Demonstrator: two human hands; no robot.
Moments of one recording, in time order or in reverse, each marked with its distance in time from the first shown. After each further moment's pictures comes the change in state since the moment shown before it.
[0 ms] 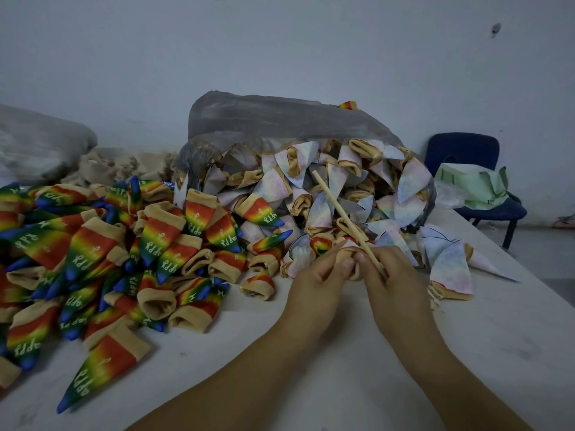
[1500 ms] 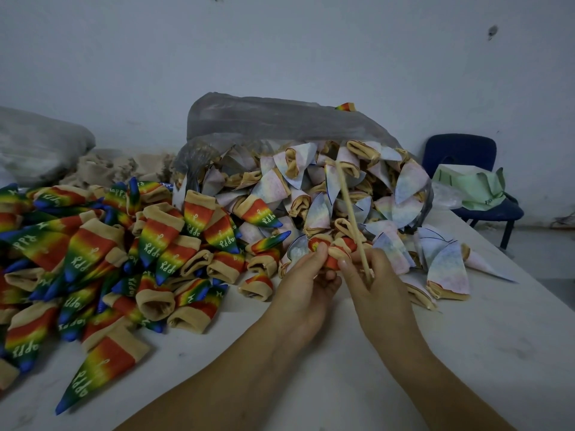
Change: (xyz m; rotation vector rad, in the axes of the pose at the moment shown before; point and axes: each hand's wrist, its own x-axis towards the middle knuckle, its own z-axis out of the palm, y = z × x) left_hand 0.008 0.004 -0.007 -0.809 0.020 -0.328; right_hand -0.007 -0.012 0.011 0.204 -0.035 0.137
